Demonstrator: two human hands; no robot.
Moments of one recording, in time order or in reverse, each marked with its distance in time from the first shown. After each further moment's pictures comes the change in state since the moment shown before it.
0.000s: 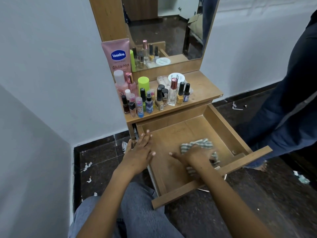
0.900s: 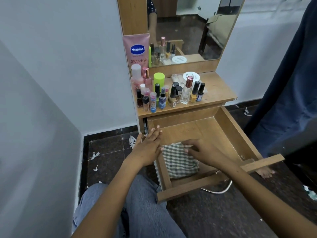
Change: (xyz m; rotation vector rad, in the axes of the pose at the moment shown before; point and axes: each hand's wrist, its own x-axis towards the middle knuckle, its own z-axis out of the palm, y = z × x) left_hand -0.001 0.000 0.000 -0.065 -0.014 0.002; right_hand -0.021 0.034 -0.026 0.325 0.147 -0.720
